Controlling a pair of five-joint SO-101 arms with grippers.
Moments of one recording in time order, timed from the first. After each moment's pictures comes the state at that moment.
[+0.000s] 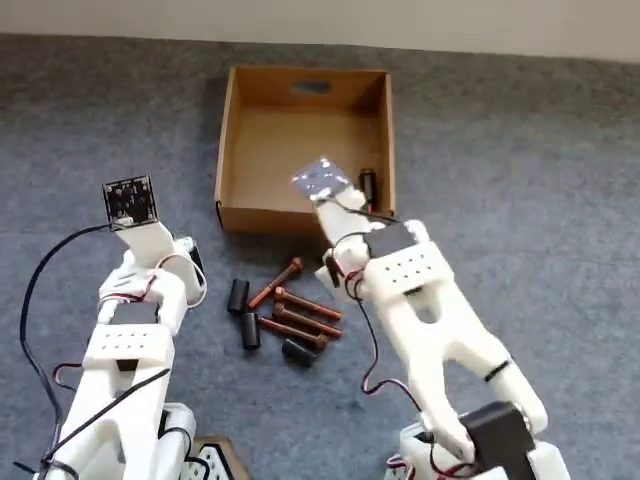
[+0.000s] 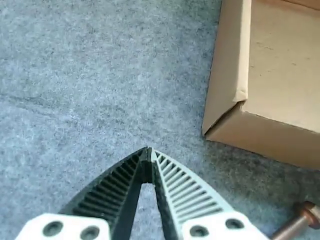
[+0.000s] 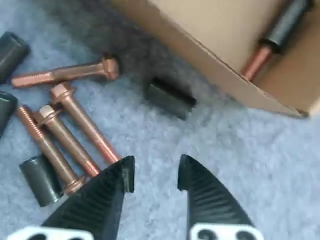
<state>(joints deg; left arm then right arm) -9.1 -42.1 74.2 17.8 11.8 -29.6 -14.5 33.7 59.6 17.3</state>
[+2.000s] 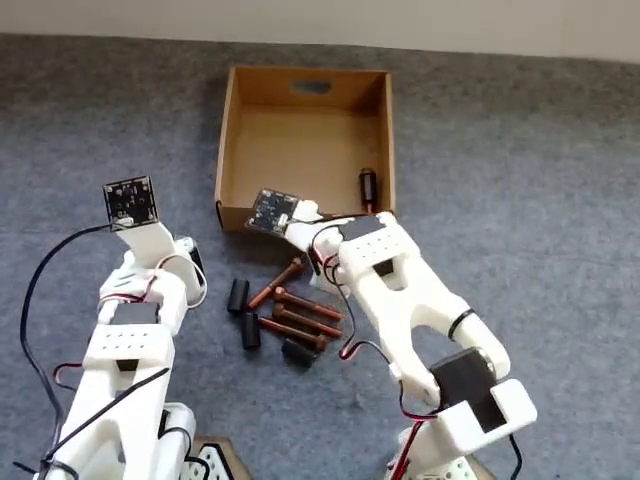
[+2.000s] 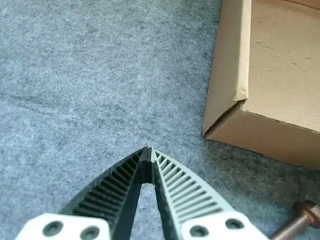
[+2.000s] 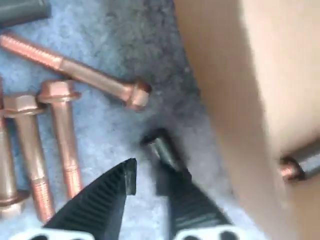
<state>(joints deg) -9.1 -42.1 74.2 17.8 11.8 -31.4 4.7 28.7 49.1 46.0</state>
